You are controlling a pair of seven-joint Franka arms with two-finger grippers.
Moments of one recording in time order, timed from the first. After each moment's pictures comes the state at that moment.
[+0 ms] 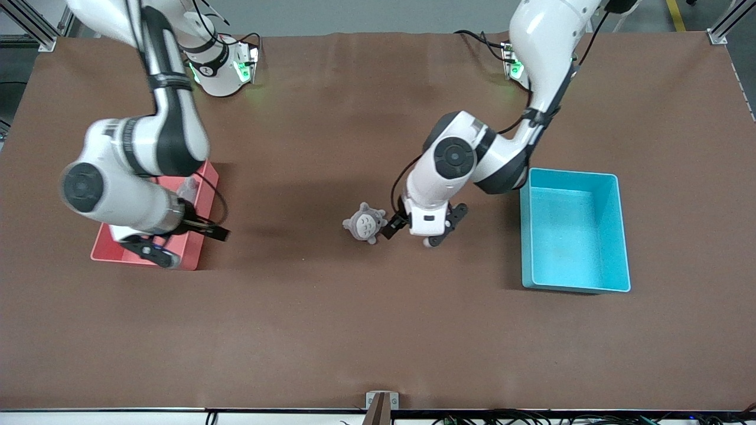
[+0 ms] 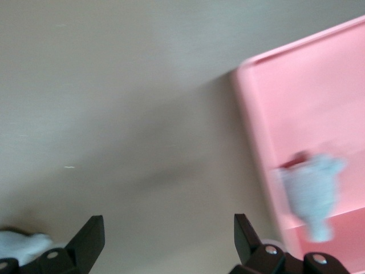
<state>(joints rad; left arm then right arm) -0.57 0.65 -0.17 -1.51 -0.13 2.29 -1.49 0.73 0.34 -0.71 -1.82 0.33 1.91 0.30</state>
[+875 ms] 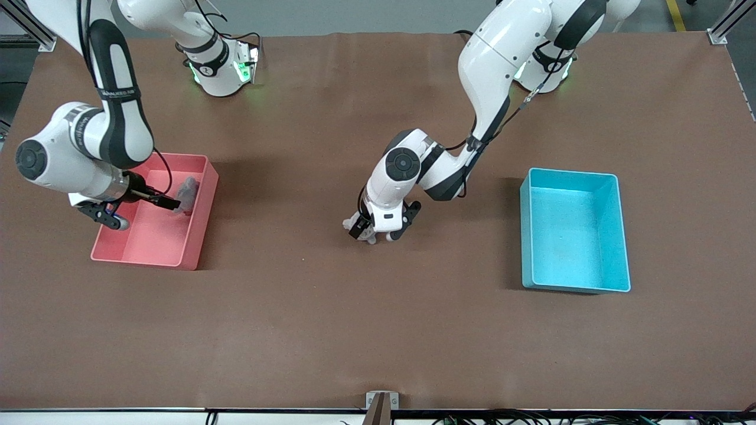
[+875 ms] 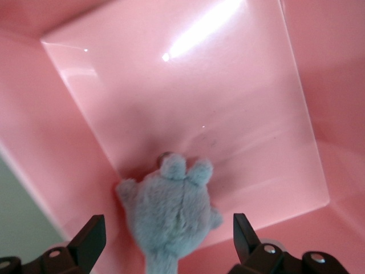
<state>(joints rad) -0.69 0.85 -0.15 -1.47 -0.13 2.52 -1.62 0.76 0.25 -0.90 -2.31 0.33 2.26 0.10</state>
